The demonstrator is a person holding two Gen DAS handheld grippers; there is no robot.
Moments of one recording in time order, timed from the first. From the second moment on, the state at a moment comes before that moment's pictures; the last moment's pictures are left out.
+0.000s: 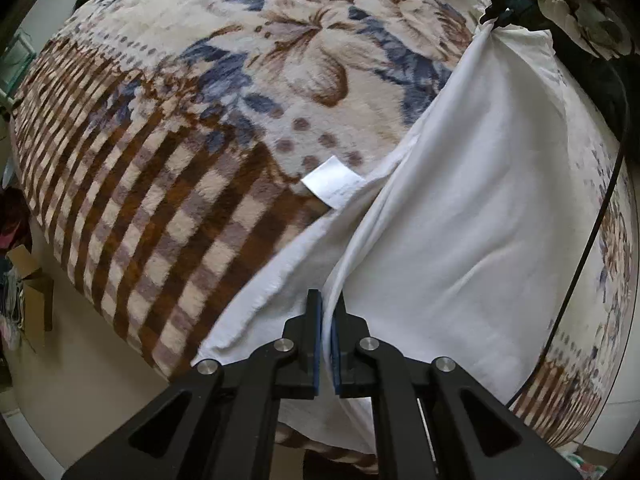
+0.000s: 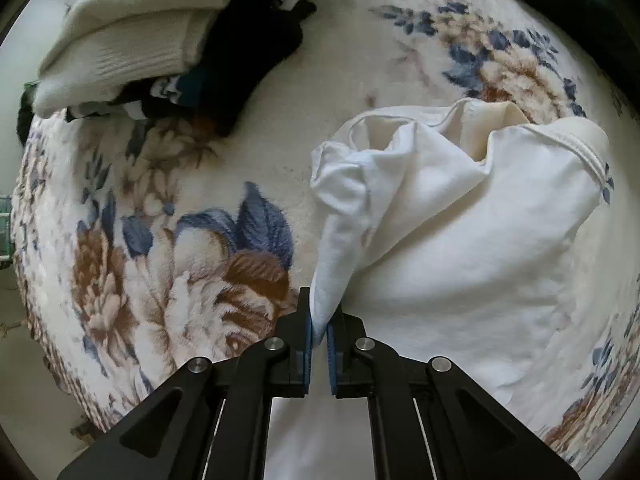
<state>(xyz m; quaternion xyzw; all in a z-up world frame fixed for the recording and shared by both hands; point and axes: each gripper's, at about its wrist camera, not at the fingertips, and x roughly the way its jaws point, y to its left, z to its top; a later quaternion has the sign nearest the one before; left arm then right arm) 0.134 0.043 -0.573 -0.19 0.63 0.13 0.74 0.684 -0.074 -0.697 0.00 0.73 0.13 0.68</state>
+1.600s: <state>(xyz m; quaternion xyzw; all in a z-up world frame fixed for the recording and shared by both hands) 0.172 0.118 -0.509 -0.10 0.69 -0.08 0.72 0.210 -0.215 -0.691 0.21 0.80 -0.01 0.56</state>
